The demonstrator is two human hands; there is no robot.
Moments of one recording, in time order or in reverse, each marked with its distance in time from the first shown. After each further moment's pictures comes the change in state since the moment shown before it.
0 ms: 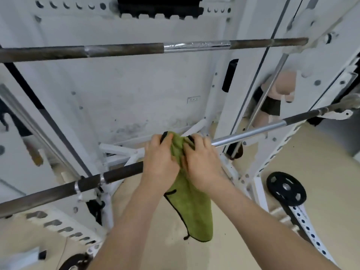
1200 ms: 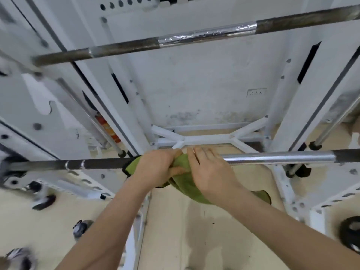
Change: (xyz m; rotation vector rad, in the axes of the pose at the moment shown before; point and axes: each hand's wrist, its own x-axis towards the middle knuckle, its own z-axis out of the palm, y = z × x) left_hand 0.048 0.046 0.078 0.543 -0.234 -0.014; right_hand 0.044 0.152 0.012 0.069 -0.177 -0.562
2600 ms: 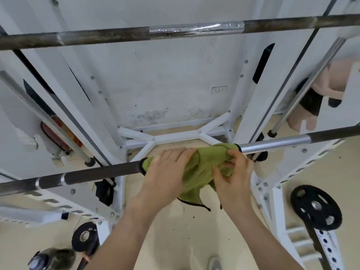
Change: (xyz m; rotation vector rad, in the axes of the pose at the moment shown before) left_hand -0.021 0.004 0.014 -0.195 0.176 0.236; right_hand -0.042 -0.036 0.023 0.799 0.525 0.840
